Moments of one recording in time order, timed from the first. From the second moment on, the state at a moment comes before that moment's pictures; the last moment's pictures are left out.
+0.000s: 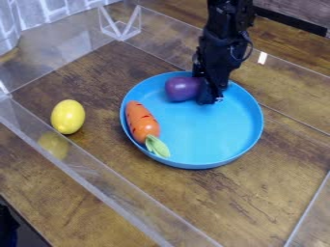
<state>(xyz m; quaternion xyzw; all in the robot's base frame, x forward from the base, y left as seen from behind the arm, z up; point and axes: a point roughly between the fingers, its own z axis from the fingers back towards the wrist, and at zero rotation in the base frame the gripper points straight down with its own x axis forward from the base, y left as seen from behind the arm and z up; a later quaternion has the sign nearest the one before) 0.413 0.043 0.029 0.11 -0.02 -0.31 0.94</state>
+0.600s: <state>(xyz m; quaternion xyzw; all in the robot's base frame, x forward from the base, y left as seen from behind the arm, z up) 0.405 0.051 0.033 0.12 0.01 -0.31 0.94</state>
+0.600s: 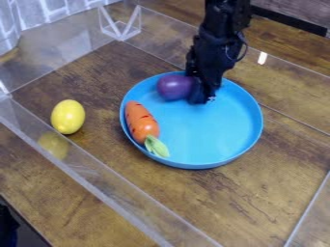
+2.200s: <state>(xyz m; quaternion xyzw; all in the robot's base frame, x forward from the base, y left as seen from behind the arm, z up) 0.397 0.080 0.087 0.16 0.01 -0.29 0.94</state>
